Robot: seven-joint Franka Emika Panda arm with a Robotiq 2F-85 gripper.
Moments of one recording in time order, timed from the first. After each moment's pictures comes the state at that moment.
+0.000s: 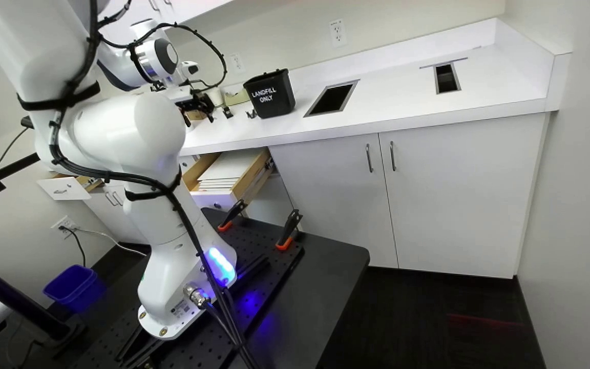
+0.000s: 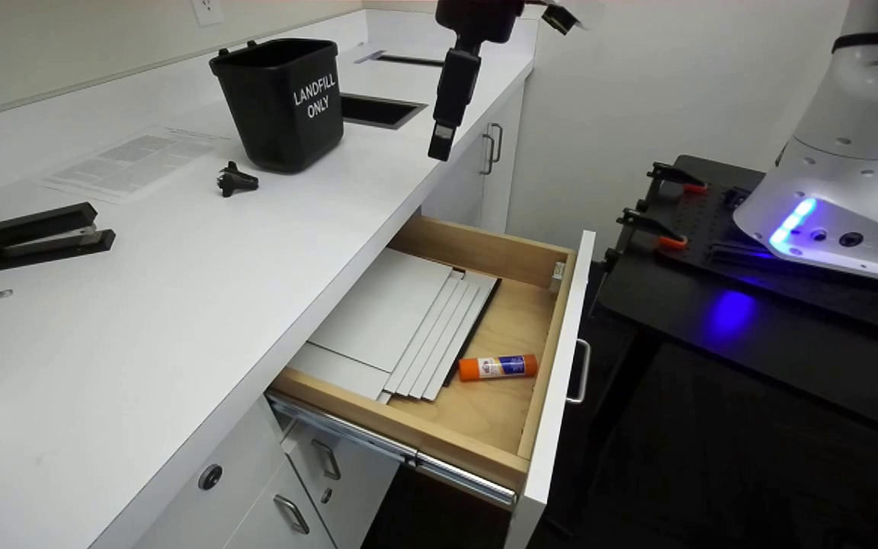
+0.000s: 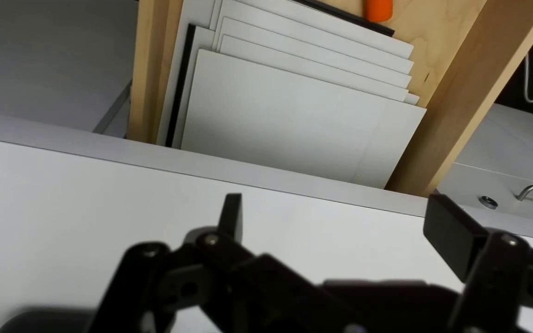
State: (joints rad) arm 0.35 0.00 0.39 -2.43 0.03 2.70 0.22
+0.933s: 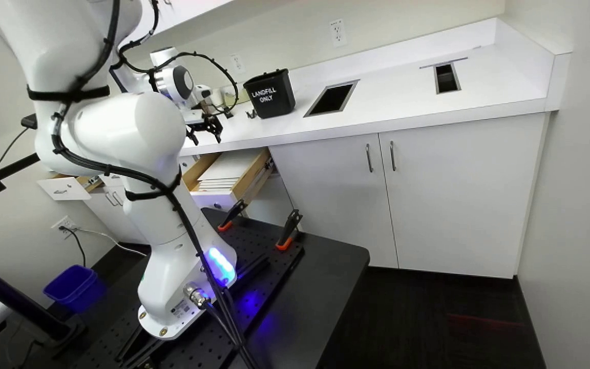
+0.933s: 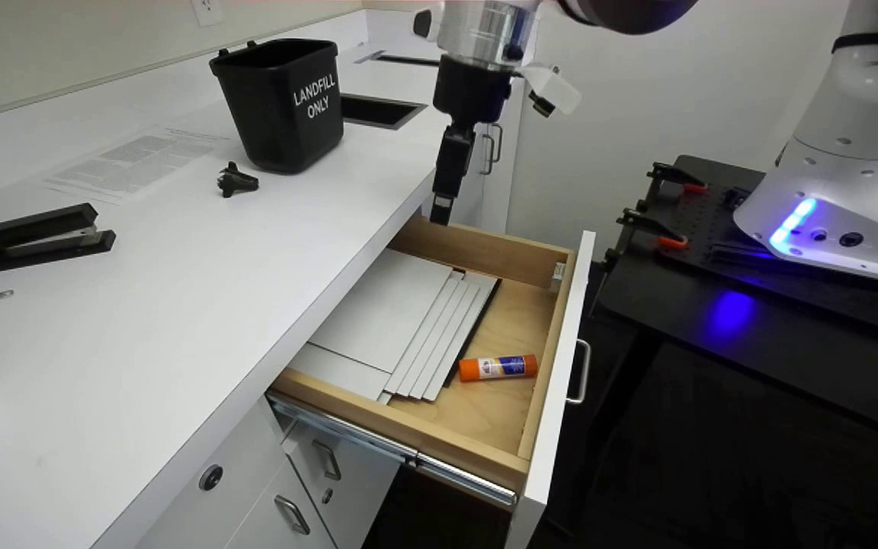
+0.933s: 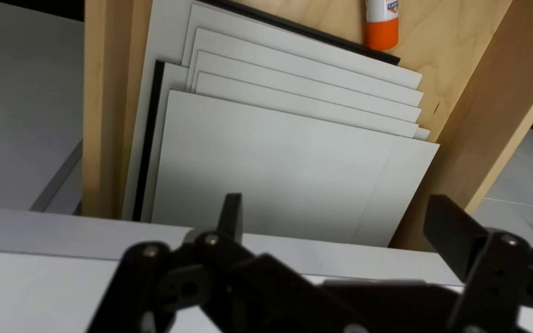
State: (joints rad) arm 0.36 0.20 0.38 -2.43 0.03 2.86 0.23
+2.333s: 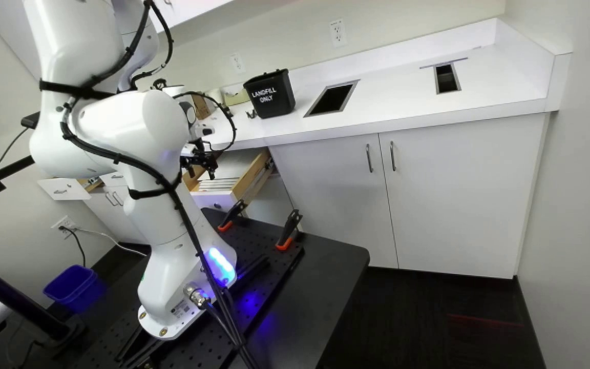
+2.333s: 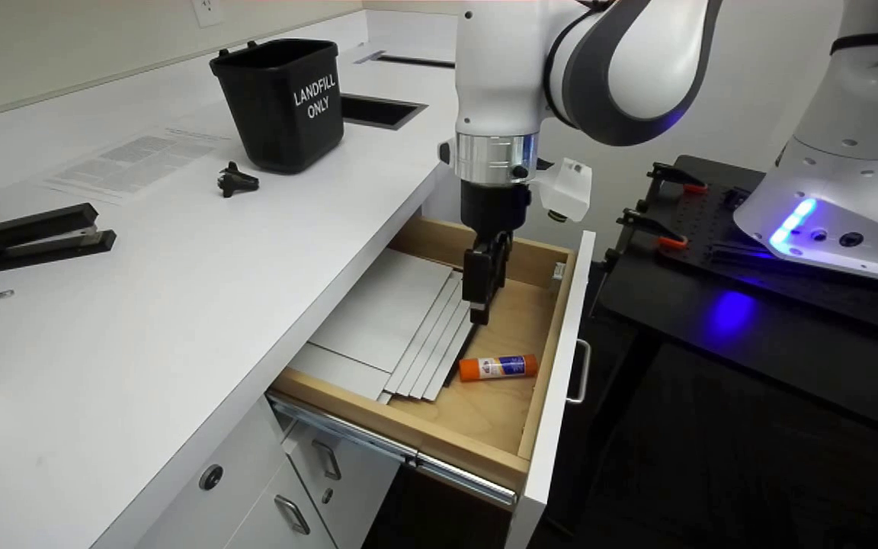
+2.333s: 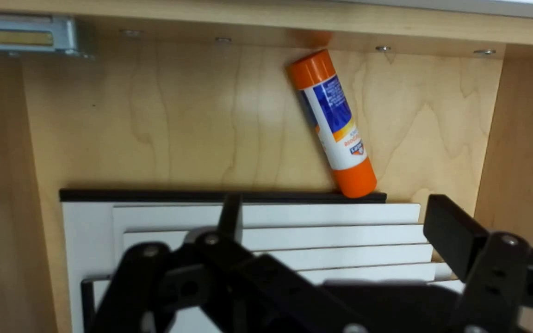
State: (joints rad) arm 0.47 0.44 0.37 -2.39 0.16 2.84 0.38
